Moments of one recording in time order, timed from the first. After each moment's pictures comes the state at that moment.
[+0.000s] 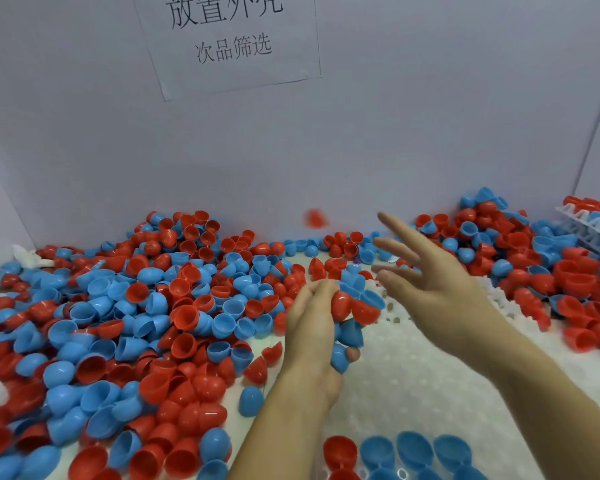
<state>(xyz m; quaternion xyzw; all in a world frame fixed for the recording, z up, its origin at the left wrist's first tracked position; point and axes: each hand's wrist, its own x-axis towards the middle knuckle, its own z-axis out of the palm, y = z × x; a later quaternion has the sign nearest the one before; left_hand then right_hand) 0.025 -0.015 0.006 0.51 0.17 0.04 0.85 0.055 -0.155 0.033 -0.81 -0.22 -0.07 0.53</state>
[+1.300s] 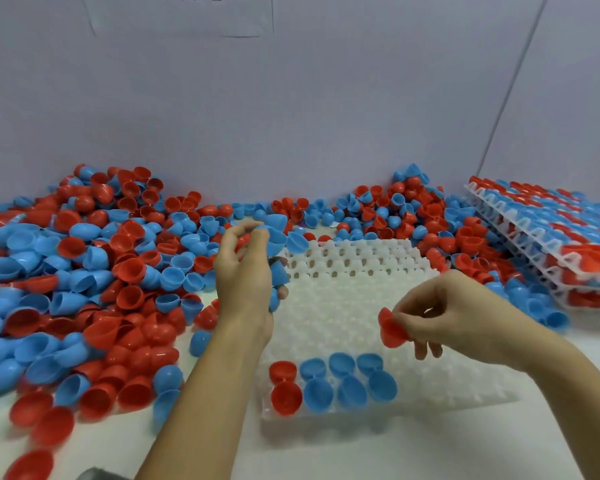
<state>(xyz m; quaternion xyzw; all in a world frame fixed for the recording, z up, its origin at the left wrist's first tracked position) 0.006 -0.008 0.010 0.51 0.13 0.20 0.82 -0.018 -0.239 0.046 -0.91 -0.14 0.13 0.36</state>
